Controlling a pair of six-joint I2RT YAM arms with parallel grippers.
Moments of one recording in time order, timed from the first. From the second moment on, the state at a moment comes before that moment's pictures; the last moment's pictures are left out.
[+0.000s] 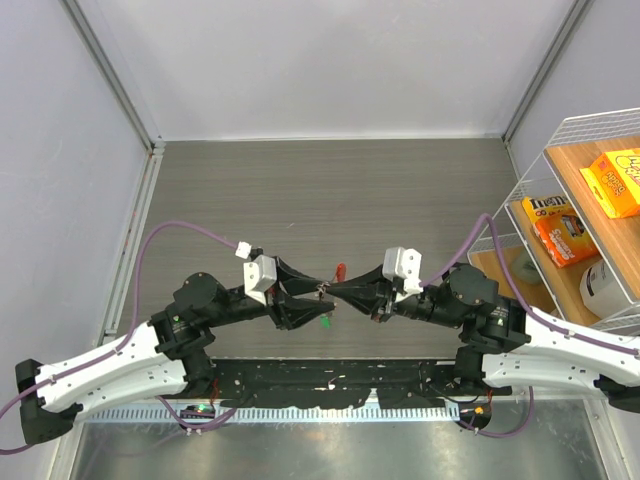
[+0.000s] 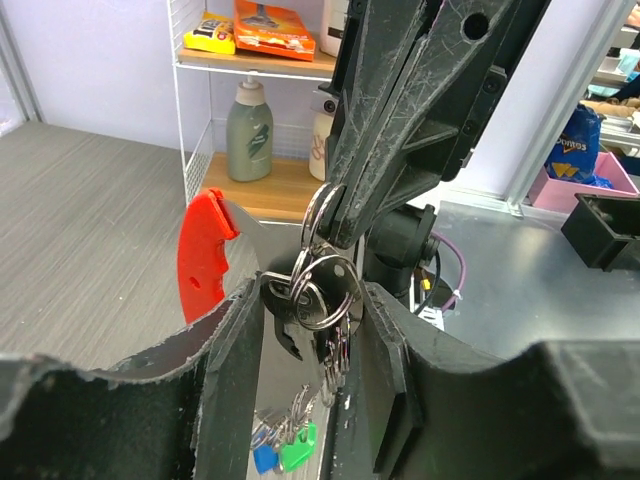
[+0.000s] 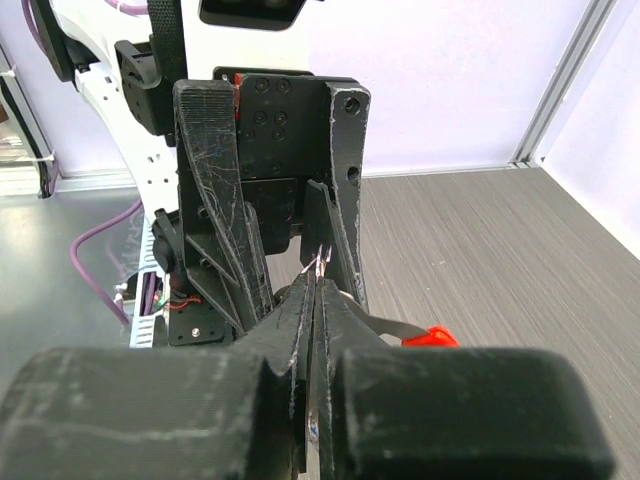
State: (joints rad) left arm -1.09 0.67 0.61 0.23 0.30 -0.17; right arm 1.27 0.74 0.82 0.05 -0.07 -0.07
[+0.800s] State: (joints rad) left arm -1.09 0.66 0.61 0.25 0.27 -0.16; right arm 1.27 0.73 0.82 0.05 -0.05 -0.06
